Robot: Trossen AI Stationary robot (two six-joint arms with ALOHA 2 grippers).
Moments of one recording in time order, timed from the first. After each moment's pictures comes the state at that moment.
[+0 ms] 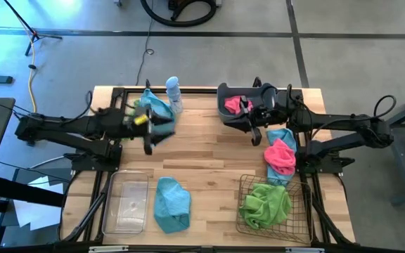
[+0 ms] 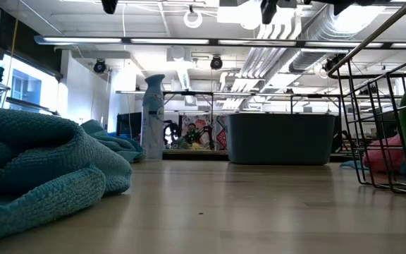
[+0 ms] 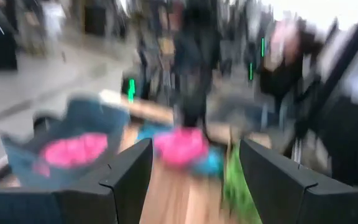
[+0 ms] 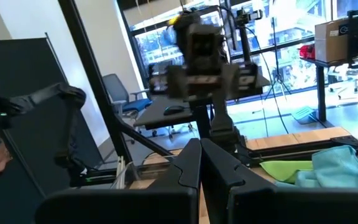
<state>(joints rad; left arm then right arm) -0.07 0.87 0.82 -0.05 -0.21 -0.24 -0.22 1.13 0.84 0.38 -0.42 0.26</state>
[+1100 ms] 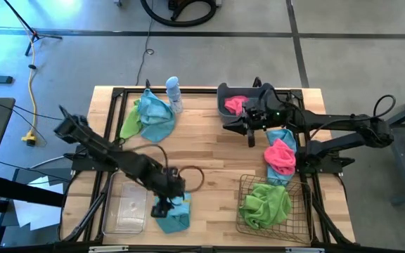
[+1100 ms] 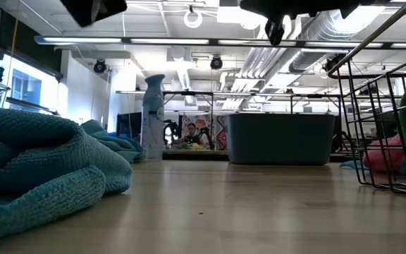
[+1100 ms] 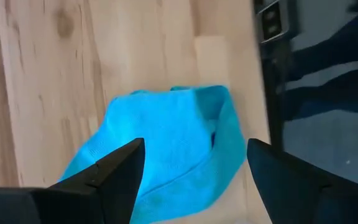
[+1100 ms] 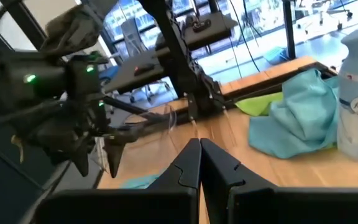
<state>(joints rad) -0.49 1.62 1.34 -0.82 0.05 -0.41 -0.21 1.13 0.84 0.13 -0.31 0.31</state>
